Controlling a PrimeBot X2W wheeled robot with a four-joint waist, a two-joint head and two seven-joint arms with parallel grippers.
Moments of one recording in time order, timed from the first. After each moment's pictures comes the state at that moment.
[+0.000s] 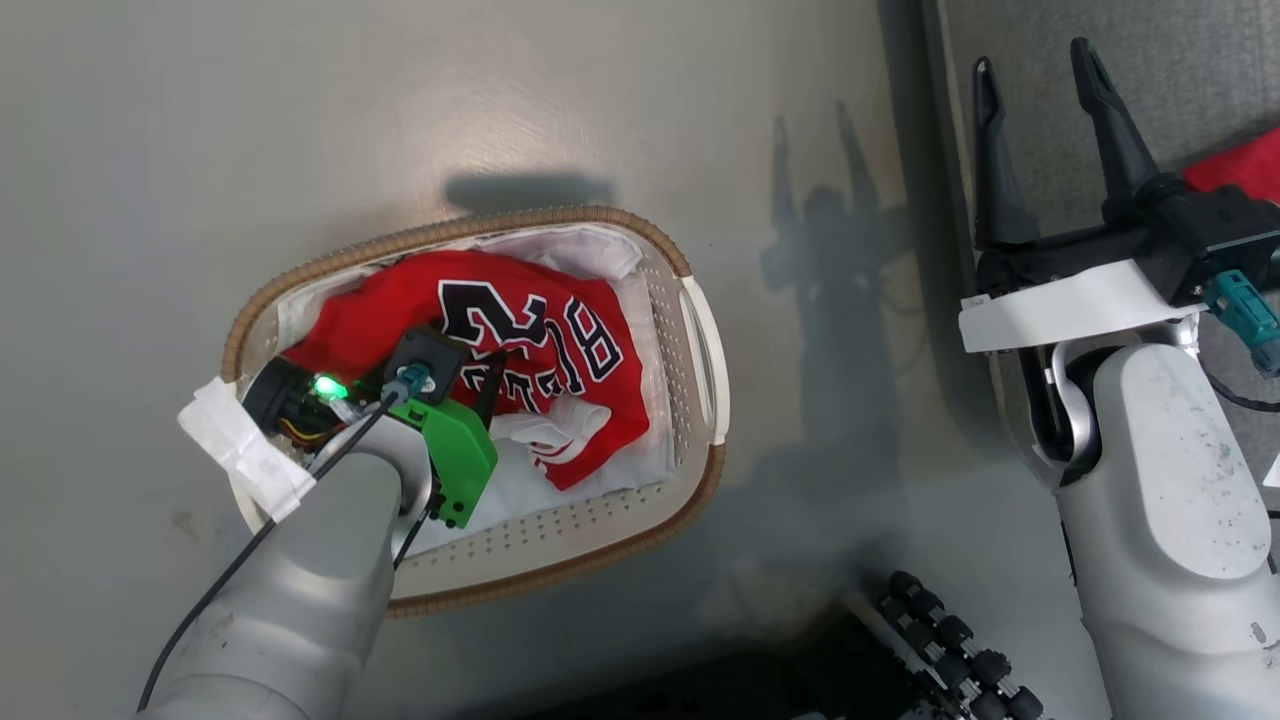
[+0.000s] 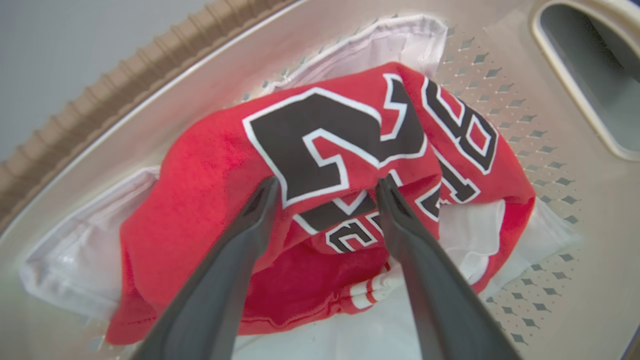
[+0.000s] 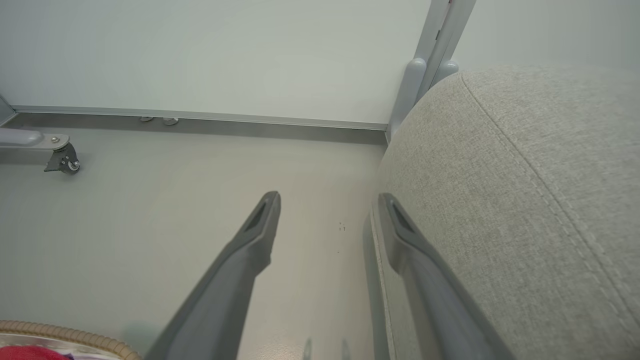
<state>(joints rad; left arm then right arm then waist) -0.81 0.09 -0.63 1.17 -0.21 -0.13 -0.26 -0.57 -0.05 0.02 0.17 0.08 0.13 -0.26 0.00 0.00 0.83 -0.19</state>
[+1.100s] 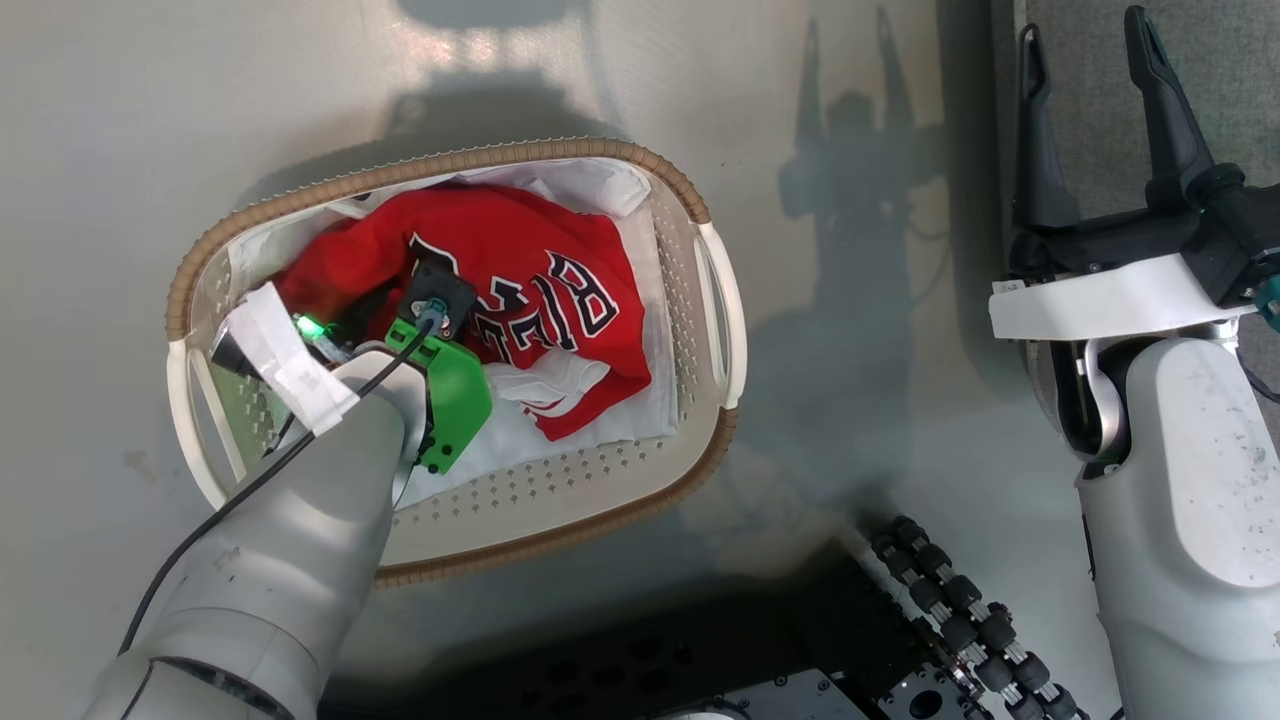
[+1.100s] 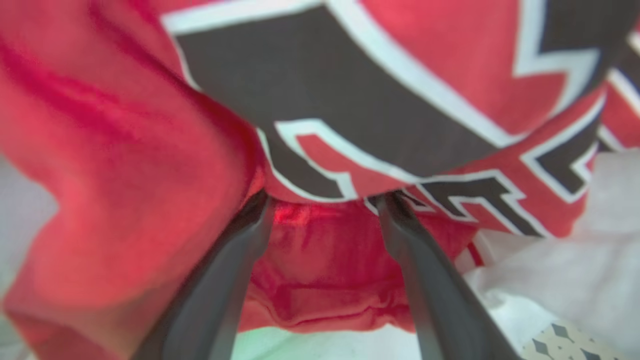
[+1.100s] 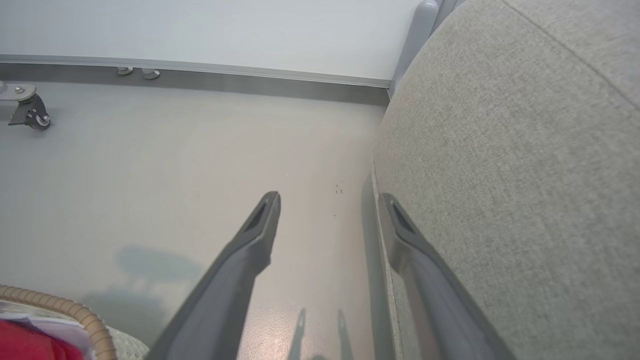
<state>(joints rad) -0.95 0.06 -0.72 1.29 -0.17 0.01 -0.11 -0.55 -0.05 -0.02 0.09 0.07 0.13 -0.26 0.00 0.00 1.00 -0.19</state>
